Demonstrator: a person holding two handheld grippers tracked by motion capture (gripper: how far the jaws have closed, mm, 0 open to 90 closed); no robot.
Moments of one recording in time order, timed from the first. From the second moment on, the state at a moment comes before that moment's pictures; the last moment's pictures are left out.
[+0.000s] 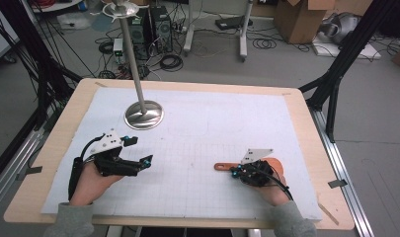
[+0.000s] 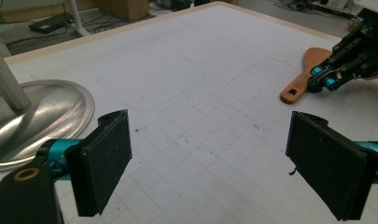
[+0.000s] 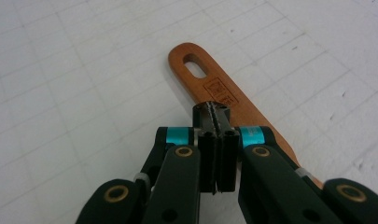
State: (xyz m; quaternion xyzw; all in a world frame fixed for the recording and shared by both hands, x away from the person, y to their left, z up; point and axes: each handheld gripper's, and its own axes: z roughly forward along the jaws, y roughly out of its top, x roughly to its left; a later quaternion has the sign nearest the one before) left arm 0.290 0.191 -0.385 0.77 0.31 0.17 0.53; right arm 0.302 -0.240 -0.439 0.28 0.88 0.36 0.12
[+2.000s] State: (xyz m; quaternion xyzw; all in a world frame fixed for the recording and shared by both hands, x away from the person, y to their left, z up) left arm 0.283 0.212 -0.385 0.76 0.33 0.18 0.53; right arm 0.396 -0.239 -0.430 0.32 0.88 0.35 0.11
